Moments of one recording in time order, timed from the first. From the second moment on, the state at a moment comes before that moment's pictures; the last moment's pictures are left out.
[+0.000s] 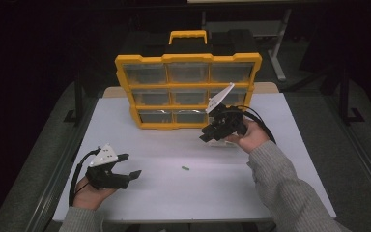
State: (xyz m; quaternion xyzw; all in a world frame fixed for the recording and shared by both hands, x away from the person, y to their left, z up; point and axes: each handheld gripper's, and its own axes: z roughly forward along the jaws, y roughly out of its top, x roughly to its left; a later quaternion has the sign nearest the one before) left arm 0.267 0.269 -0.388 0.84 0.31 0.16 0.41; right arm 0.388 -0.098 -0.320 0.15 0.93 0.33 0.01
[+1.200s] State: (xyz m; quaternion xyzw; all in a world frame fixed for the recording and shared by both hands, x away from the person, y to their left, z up) left arm 0.267 0.271 -0.390 0.84 0.32 0.16 0.41; right arm 0.359 -0.034 -0.392 0.11 0.95 0.29 -0.02
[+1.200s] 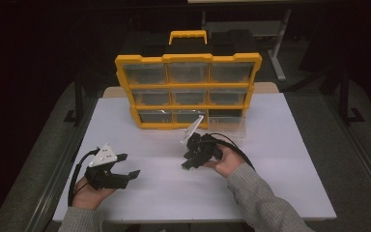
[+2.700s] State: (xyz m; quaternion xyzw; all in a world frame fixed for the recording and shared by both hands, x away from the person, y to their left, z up) left arm 0.268 0.270 -0.392 0.85 0.31 0.16 0.40; right arm 0.373 -0.026 -0.432 0.13 0.95 0.27 -0.03
